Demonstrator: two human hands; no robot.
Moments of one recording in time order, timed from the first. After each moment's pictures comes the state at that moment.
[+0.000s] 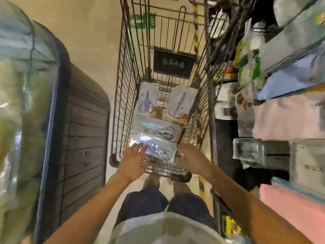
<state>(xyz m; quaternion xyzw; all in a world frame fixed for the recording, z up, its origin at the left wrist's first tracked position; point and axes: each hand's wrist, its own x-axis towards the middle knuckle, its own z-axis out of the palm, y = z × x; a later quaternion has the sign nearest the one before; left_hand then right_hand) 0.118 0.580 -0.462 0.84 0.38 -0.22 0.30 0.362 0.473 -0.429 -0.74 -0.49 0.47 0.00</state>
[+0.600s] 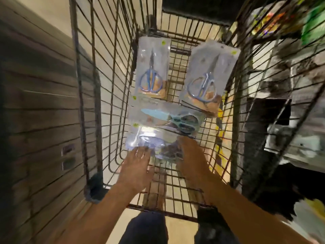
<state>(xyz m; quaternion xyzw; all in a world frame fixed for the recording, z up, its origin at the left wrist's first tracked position) 0.102 0.603 -0.650 0.80 0.37 -0.35 0.31 0.294 0.514 -0.661 -0.80 -0.38 0.46 0.07</state>
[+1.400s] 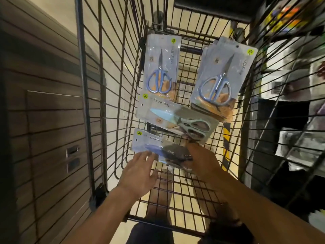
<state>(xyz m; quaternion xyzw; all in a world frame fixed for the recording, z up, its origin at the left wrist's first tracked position) 0.108 0.625 -0.635 0.77 0.41 -0.35 0.35 0.318 0.531 -0.683 -0.72 -0.46 0.51 -0.05</state>
